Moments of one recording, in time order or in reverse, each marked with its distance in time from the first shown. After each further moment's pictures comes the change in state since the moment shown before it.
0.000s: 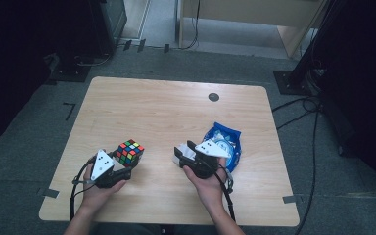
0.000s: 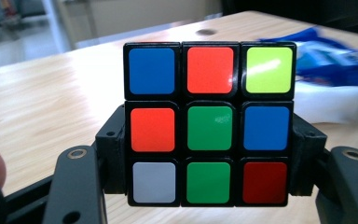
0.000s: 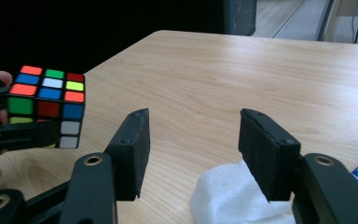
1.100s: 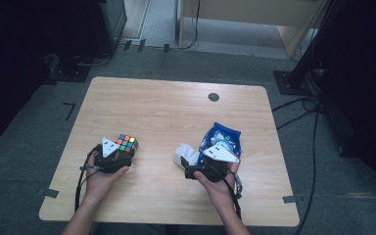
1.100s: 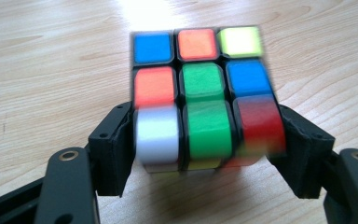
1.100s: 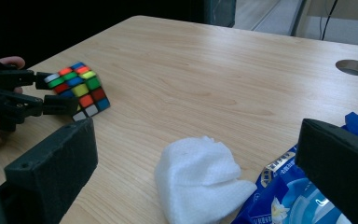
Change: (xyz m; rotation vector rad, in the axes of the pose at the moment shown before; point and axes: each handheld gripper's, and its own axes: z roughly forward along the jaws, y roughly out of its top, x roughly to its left) left arm 0.022 -0.007 0.044 0.235 0.154 -0.086; right arm -0.012 -0.005 -0.022 0.045 -0.086 -0.060
